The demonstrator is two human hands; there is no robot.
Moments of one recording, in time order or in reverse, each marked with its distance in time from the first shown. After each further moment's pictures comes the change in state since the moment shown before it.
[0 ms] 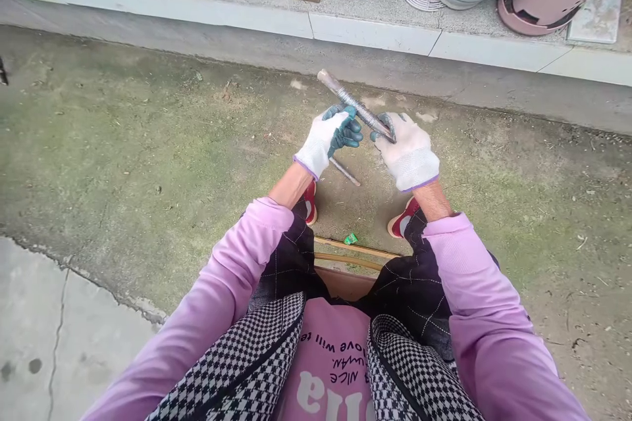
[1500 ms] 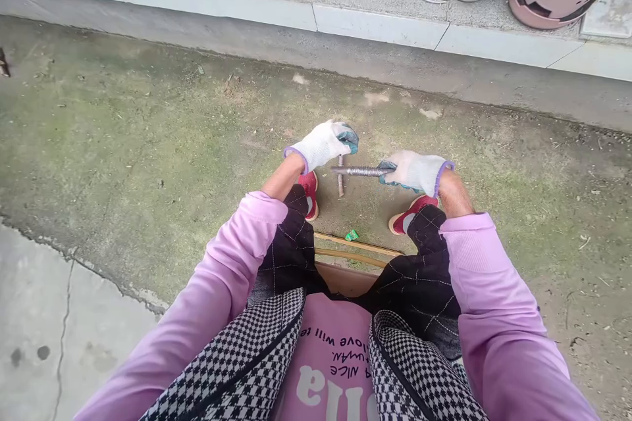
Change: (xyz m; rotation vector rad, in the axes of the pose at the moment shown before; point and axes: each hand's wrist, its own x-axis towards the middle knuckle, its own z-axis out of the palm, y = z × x) left_hand 0.024 -0.007 -0.058 1.439 -0.367 0.542; right_hand -0.003 0.025 -0.015 -0.117 -0.868 0.060
